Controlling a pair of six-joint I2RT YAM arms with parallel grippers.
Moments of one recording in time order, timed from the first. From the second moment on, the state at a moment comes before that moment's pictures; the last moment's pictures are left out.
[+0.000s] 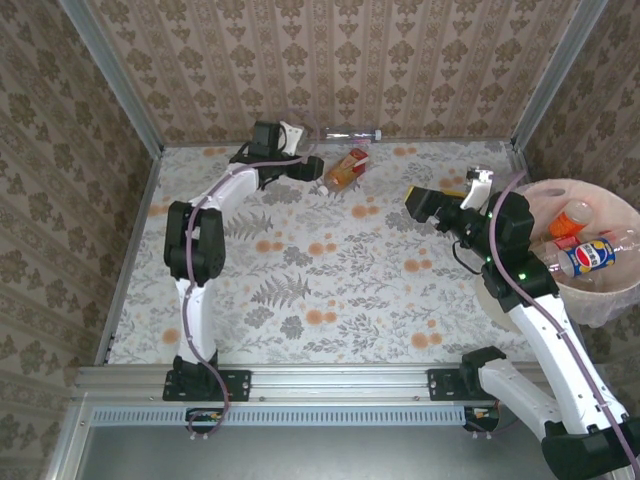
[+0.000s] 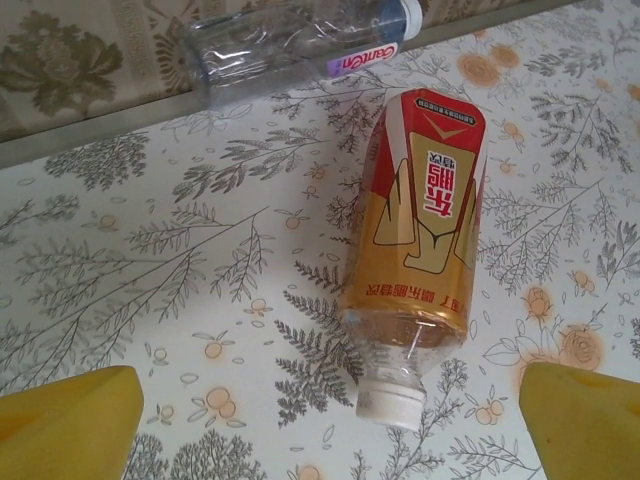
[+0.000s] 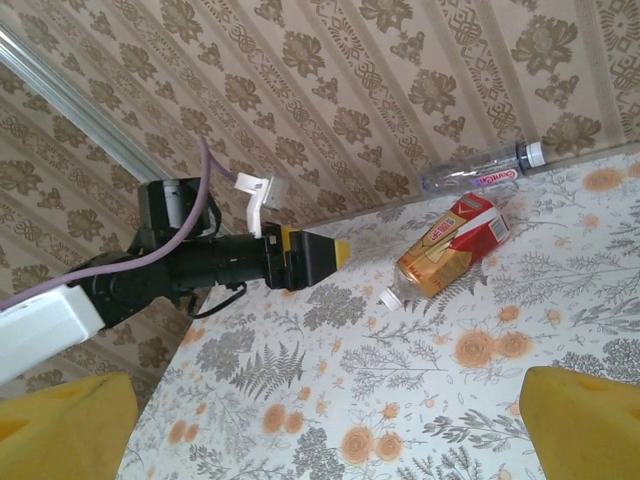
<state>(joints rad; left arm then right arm) -0.36 2.18 1.82 -0.32 0.37 0.00 0.21 0.84 0.93 -0.27 -0.24 0.55</state>
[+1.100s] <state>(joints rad) -0.53 2.72 2.56 -0.73 0.12 0.09 0.22 0.73 0.93 -0.38 -0.17 0.52</state>
